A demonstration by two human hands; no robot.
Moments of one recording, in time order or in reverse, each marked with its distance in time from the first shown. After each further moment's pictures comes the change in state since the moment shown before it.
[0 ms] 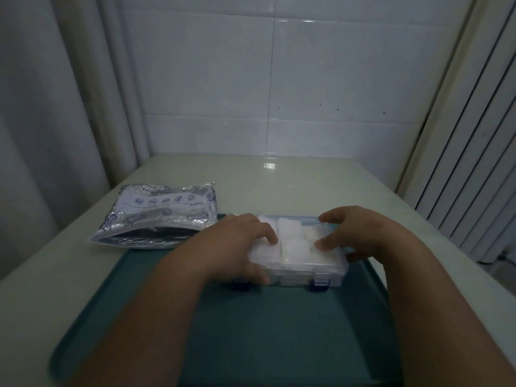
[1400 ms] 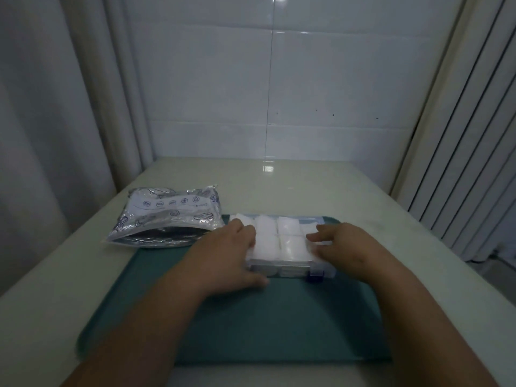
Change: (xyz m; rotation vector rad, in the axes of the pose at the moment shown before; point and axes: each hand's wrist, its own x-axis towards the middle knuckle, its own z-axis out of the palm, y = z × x) left_hand -0.024 0.001 0.012 0.158 0.120 -0.099; right_hand -0.036 0.009 0.029 -0.489 0.179 -0.167
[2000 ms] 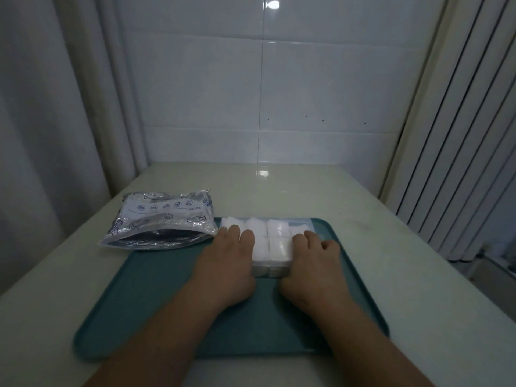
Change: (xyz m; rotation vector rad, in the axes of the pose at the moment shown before) left_hand -0.002 0.031 0.023 0.109 0.137 -0.091; right_hand -0.022 -0.014 0.062 -0.227 0.268 -0.033
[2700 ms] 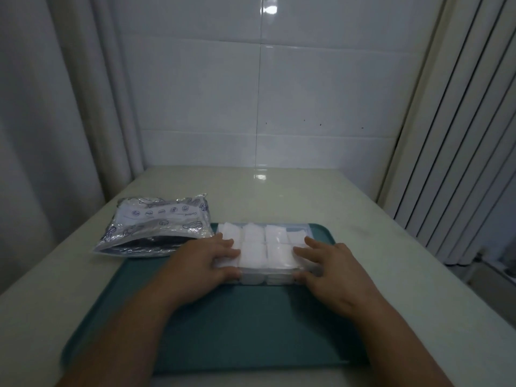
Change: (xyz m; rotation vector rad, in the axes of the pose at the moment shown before) left_hand 0.003 -0.056 -0.003 -0.465 -0.009 0.069; right_hand 0.003 0.037 -0.028 0.167 -0.103 -0.092
